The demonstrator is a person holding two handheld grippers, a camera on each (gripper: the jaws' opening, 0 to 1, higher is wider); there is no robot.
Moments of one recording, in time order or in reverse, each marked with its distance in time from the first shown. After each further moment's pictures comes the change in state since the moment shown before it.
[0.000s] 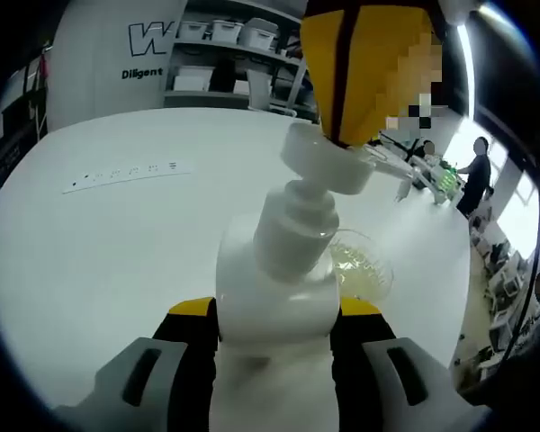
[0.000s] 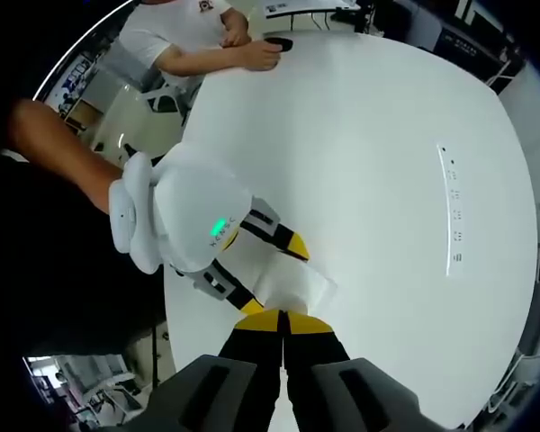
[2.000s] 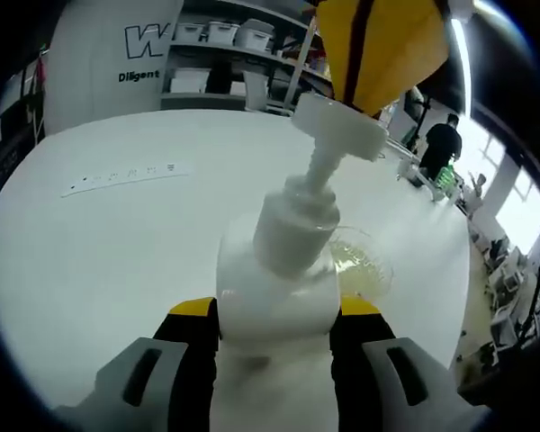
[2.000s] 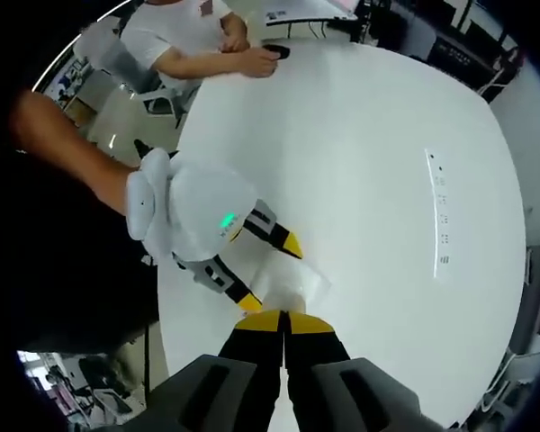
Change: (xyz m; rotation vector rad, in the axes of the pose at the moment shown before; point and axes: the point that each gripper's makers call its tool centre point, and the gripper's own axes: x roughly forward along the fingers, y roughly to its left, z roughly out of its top) left arm -0.001 0.000 -0.002 0.022 -0.004 -0.007; right arm -0.010 0.001 -0.001 -0.035 -0.014 -0.074
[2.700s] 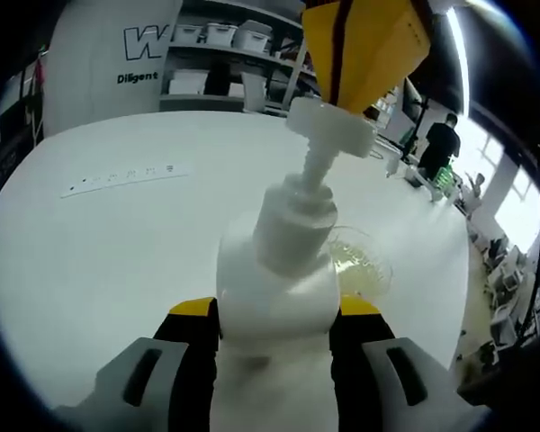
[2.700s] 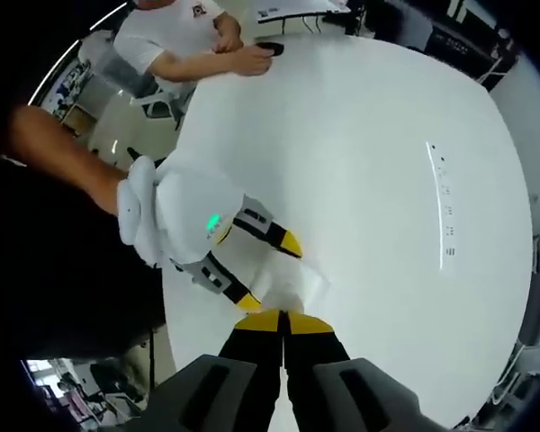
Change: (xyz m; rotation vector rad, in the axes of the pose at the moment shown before) left arm 0.000 0.000 0.000 0.002 -0.007 -0.009; right arm 0.001 -0.006 -0.001 0.079 0.000 0.050
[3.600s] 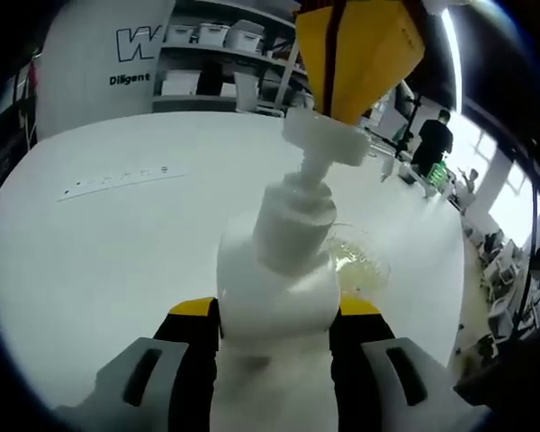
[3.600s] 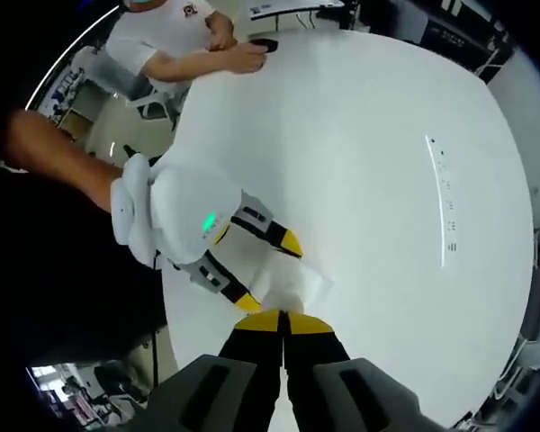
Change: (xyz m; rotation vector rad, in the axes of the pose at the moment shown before) left arm -0.001 0.000 -0.001 0.022 0.003 -0.032; right arm 0.004 0.002 0.001 0.012 0.020 -0.002
